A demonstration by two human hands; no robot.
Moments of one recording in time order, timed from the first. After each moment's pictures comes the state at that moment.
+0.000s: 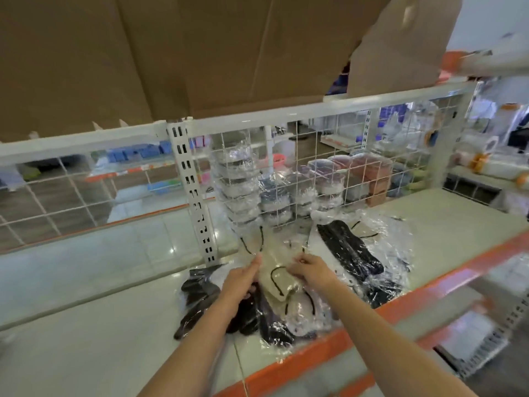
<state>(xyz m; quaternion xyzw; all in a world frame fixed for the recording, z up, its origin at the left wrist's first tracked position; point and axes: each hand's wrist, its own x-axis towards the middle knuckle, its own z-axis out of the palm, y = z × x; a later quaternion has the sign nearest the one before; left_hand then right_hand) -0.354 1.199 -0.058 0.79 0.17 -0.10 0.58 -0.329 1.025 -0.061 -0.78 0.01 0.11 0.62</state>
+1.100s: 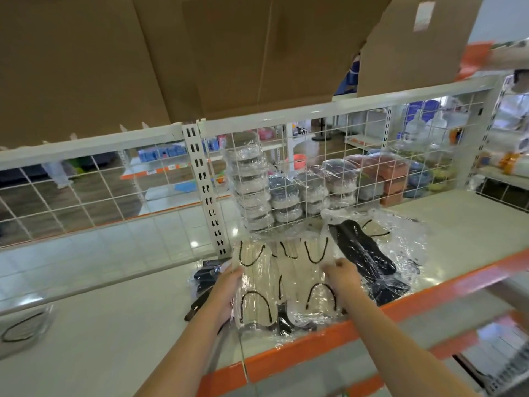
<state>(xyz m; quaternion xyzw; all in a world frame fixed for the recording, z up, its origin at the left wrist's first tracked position) -0.389 1.206 -0.055 0.70 0.22 -0.04 0.67 -0.330 0.987 -0.084 -0.81 0.20 0.03 0.55</state>
